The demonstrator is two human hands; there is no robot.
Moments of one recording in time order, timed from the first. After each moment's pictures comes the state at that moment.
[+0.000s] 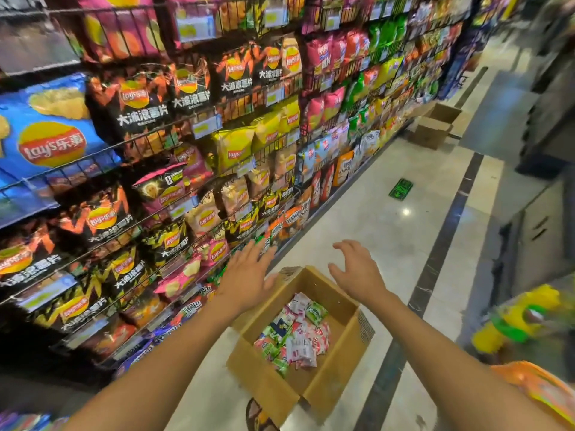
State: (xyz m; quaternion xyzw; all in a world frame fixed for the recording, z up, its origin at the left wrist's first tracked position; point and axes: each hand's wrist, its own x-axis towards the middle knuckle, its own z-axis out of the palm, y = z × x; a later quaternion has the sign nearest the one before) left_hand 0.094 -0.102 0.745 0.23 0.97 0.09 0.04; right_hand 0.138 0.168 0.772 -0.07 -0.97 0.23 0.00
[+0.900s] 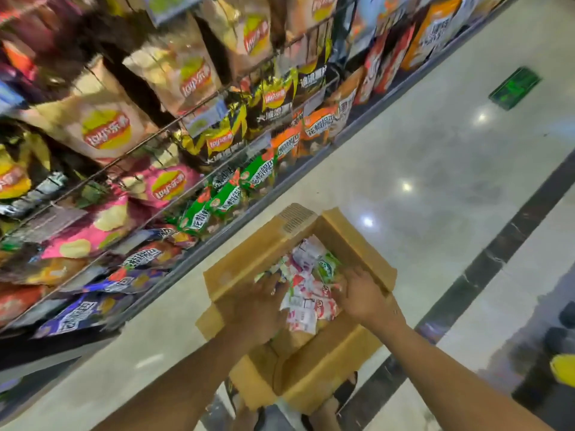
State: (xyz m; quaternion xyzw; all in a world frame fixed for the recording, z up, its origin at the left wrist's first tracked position) left_hand -0.026 0.017 0.367 0.14 0.92 0.05 0.36; right_hand -0.051 0.268 0.368 -0.02 -0.92 0.22 -0.32
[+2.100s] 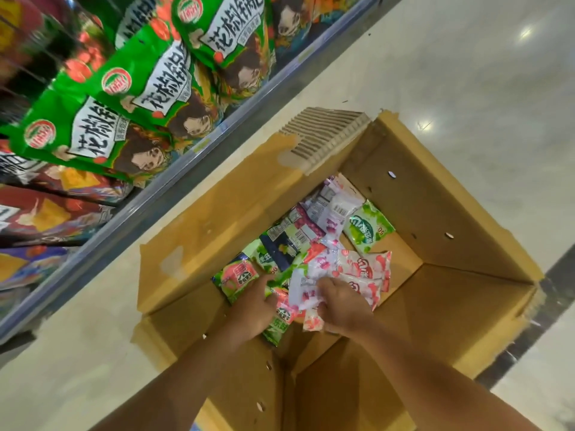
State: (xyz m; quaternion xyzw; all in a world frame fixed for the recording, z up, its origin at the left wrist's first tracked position) left_hand -0.007 -0.019 -0.003 -0.17 0.80 0.34 0.47; right_hand 0.004 0.203 -0.037 0.06 -0.89 0.19 -0.41
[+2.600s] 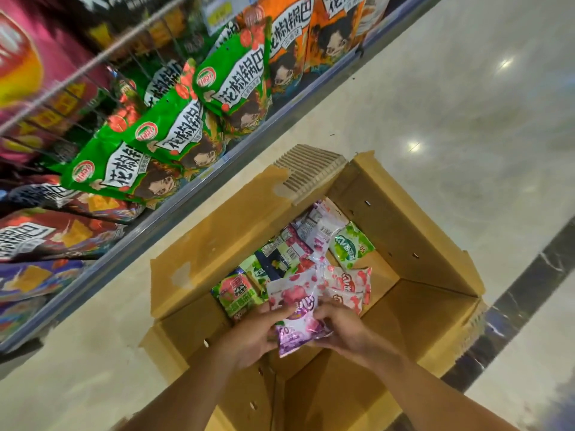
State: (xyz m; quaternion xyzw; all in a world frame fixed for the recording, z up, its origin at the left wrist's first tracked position) left_hand -0.009 0.011 0.079 -0.38 0.45 0.64 0.50; right_hand -0.006 0.213 0.057 -0.37 -0.45 0.64 -0.49
